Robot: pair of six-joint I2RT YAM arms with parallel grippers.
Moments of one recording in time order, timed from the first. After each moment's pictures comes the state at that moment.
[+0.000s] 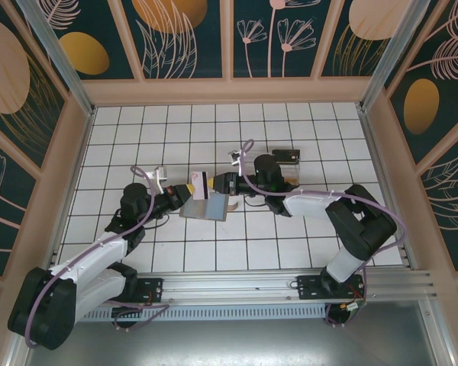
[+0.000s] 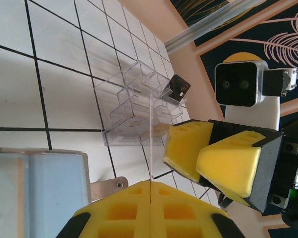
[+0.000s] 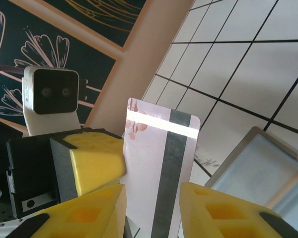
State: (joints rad) left arm -0.39 0.99 0.29 0.45 0.50 -0.91; right arm 0.71 1.65 0.75 0.65 -0.66 0.82
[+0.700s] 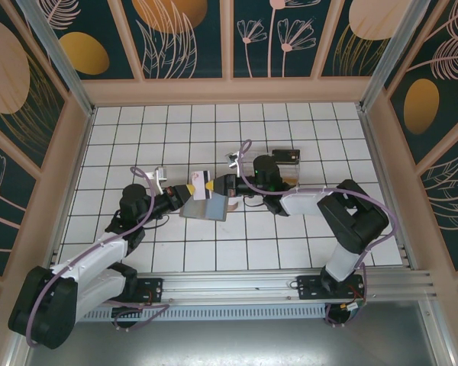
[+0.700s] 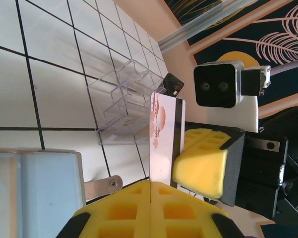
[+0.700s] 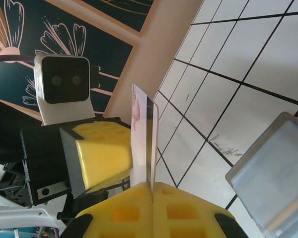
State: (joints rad) left arm -0.38 1.00 0.28 0.49 0.52 -0.93; right arm 0.70 1.71 0.76 0.74 -0.77 0.90
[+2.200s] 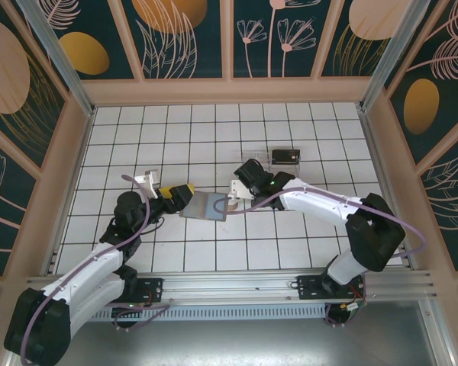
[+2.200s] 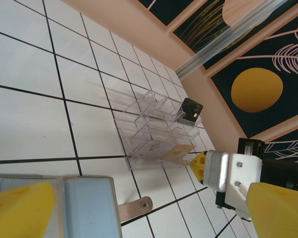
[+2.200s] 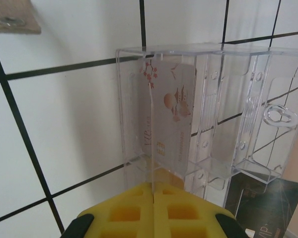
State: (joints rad) left arm -0.39 0.84 0.23 0.43 0.36 -0.79; right arm 0.83 1.55 1.03 -0.58 0.42 -0.86
